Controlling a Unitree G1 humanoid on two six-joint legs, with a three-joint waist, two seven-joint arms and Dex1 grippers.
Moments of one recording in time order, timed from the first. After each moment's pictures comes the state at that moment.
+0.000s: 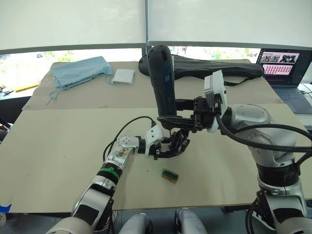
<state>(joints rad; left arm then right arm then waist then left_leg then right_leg) -0.69 0.18 -0.24 0.68 -0.10 -0.12 -1.15 -0.70 -0.56 0.04 -0.38 0.69 0.73 0.87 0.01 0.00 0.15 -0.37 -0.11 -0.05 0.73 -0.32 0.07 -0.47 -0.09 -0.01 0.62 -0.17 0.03</state>
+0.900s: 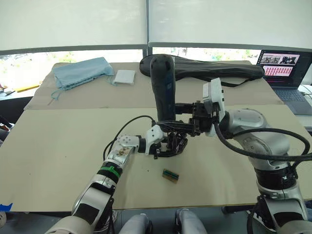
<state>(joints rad) -0.70 0.18 -0.24 0.69 -0.10 -0.12 -1.15 -0.67 -0.59 0.10 -0.34 0.62 0.59 0.93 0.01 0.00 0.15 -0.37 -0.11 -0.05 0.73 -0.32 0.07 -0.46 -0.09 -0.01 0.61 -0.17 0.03</state>
